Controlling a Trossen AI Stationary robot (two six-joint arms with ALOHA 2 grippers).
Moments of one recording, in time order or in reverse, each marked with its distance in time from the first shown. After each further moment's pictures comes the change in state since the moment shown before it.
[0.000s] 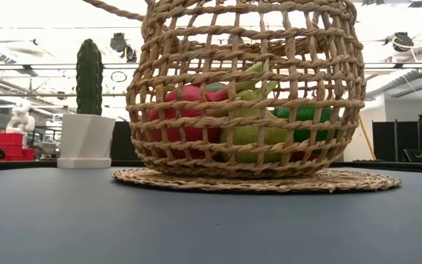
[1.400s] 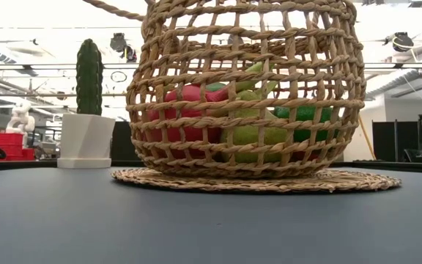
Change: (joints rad) left arm -0.030 -0.137 0.001 -0.173 -0.056 -0.200; right arm -0.360 0.000 0.206 -0.060 0.025 -0.300
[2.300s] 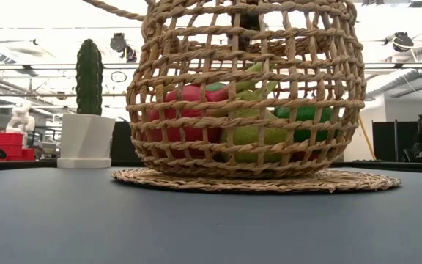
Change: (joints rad) left arm -0.041 0.000 -0.061 -0.133 -0.052 -0.108; right arm -0.235 0.027 -0.257 -0.479 -0.278 0.671
